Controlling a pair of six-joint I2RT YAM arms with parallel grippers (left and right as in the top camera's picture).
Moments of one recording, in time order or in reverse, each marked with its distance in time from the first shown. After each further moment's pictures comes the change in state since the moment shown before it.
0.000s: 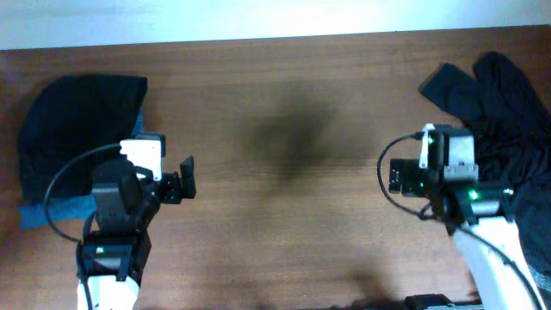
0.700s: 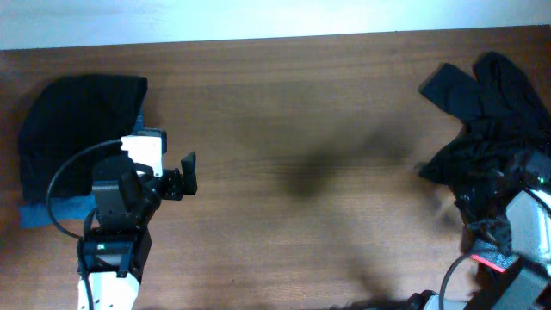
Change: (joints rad) left arm 0.000 0.013 0.000 0.045 0.015 -0.003; right arm -0.655 0.309 -0.059 -0.056 0.013 0.312
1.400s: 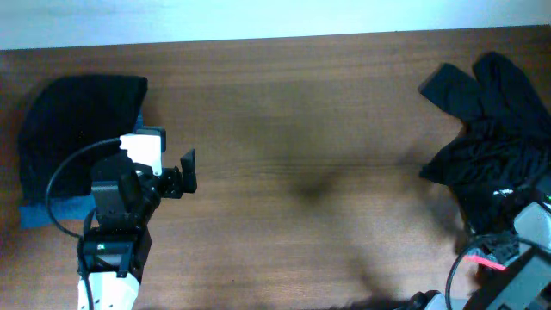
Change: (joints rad) left arm 0.000 0.000 0.000 0.025 0.000 0.000; right arm -0.127 0.030 -0.073 0.040 -0.090 -0.049
